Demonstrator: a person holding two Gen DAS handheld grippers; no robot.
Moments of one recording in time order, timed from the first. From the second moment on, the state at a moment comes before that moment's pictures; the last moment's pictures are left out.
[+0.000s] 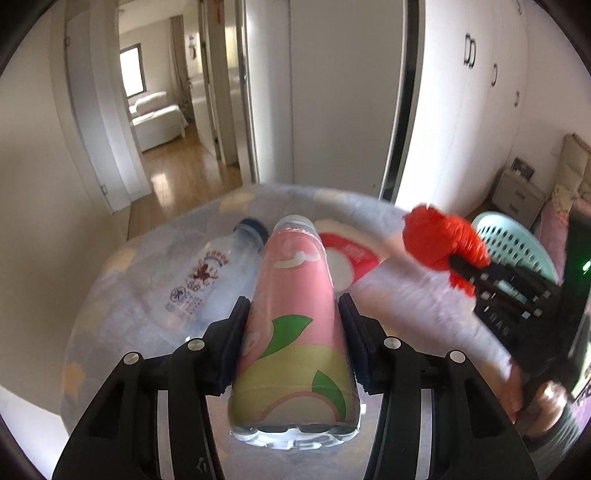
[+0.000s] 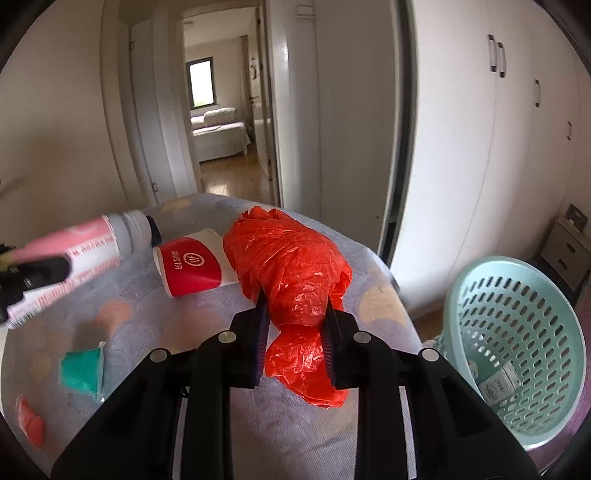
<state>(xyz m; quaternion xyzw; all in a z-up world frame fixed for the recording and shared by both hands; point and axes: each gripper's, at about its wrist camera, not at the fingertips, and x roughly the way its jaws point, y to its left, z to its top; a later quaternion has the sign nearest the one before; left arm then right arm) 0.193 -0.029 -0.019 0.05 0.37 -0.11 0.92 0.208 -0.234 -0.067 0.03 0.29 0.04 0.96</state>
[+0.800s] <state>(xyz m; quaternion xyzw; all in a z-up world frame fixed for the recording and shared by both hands) 0.174 -0.176 0.039 0.03 0.28 -0.27 0.92 0.107 -0.376 -0.013 0.16 0.20 -0.05 0.97</state>
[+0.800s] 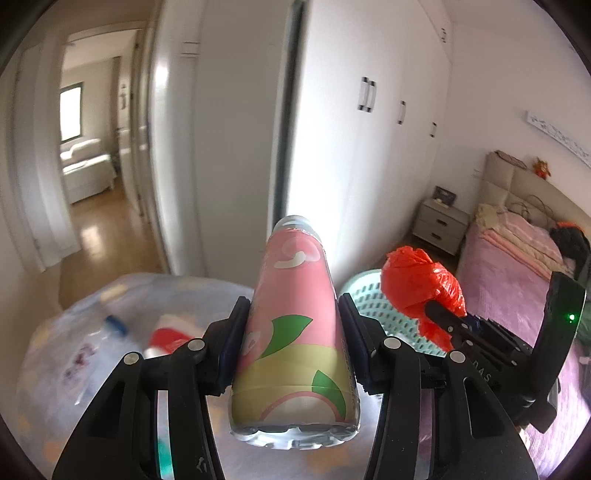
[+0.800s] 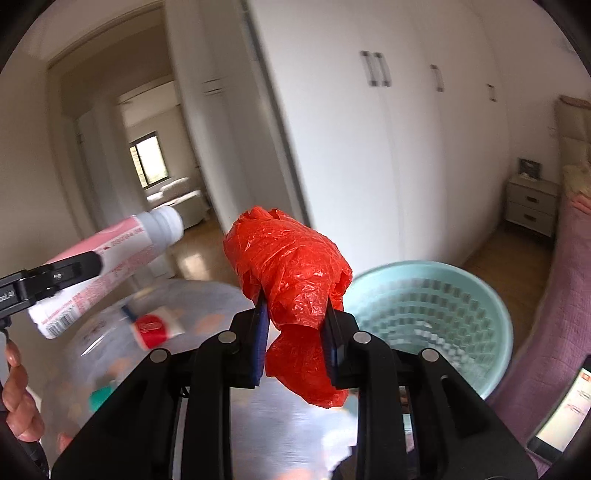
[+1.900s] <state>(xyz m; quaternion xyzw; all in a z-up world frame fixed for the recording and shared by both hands) 0.247 -0.354 -0.077 0.06 0.41 -0.34 0.85 0.124 -0.506 -0.095 0.27 0.28 -0.17 0.91</state>
